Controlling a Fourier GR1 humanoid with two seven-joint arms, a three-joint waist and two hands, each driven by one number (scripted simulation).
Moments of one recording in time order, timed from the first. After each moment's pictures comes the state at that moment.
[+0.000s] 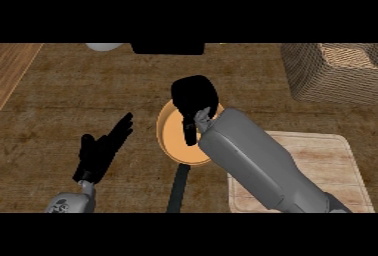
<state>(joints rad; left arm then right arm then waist) -0.09 0.13 -0.09 -1.39 0.00 -0.14 0.16 -0.93 -0.03 0.54 -1.13 0.70 0.49 0.67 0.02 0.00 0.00</state>
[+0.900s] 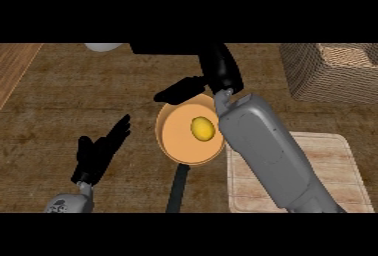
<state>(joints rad) -0.08 0.13 -0.07 -1.36 0.01 -0.16 0.13 -0.92 0.00 0.25 -1.24 0.35 -0.19 0.50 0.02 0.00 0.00</state>
